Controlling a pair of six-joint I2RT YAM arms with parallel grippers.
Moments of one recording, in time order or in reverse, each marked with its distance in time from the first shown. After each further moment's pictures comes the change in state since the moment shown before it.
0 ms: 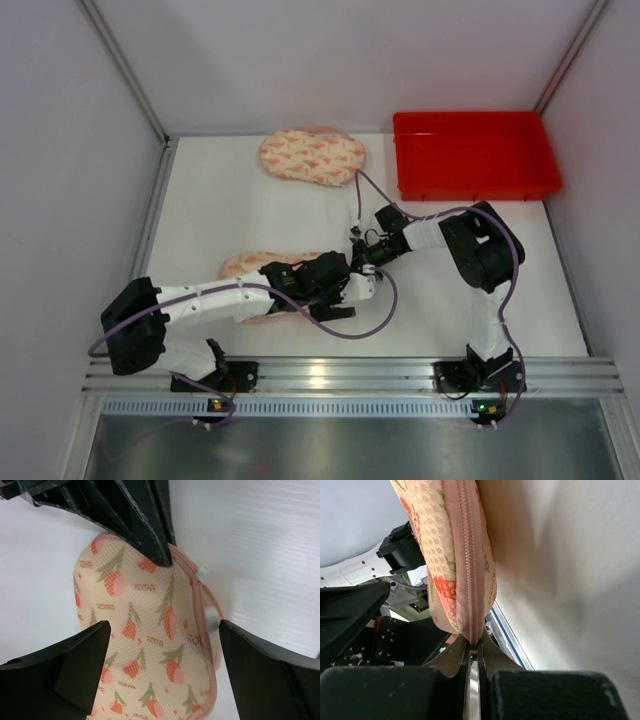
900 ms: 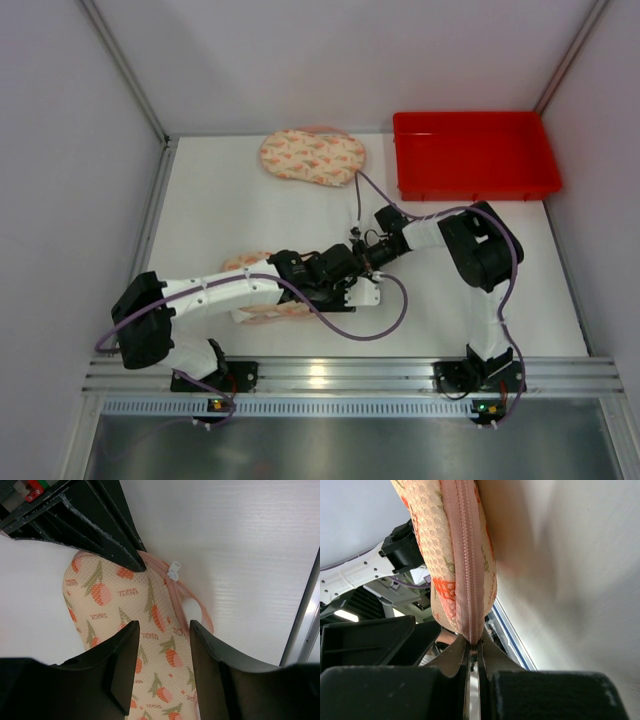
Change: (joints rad) left arm -0.004 0.054 0.159 -0.227 0.152 0.122; right arm 0.001 0.010 0.008 -0.015 -0.011 0.000
